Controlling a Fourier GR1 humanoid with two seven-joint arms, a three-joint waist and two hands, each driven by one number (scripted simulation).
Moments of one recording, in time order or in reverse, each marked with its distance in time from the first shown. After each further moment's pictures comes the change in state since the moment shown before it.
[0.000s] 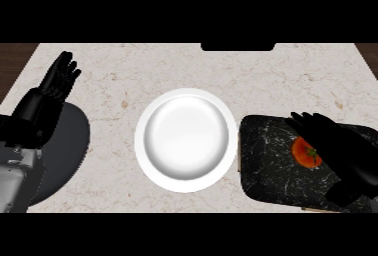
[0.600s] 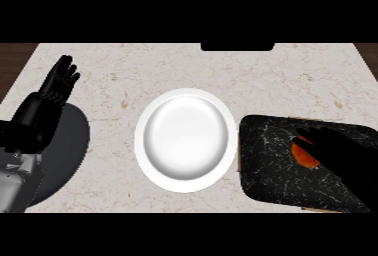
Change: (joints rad) left arm 0.025 0.047 -0.056 -0.023 0.035 0.063 -0.013; right arm 0.133 -0.160 -0.047 -0.232 -0.234 -0.036 -0.043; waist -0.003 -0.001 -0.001
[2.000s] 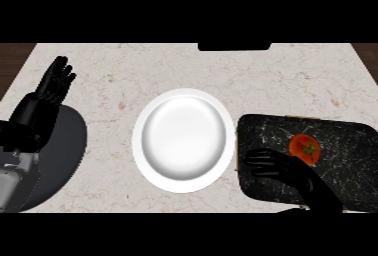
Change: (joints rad) left arm -0.004 0.056 -0.038 0.055 0.065 0.045 -0.069; right arm -0.014 0.420 0.143 0.414 -0.467 -0.343 -0.825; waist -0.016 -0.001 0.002
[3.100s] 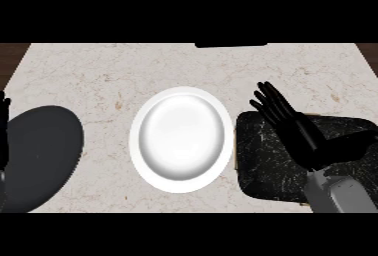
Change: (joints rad) left arm 0.153 0.055 0.148 0.154 -0.039 0.237 -0.095; right arm -0.222 0.138 -0.165 0.081 -0.587 0.070 0.750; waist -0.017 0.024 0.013
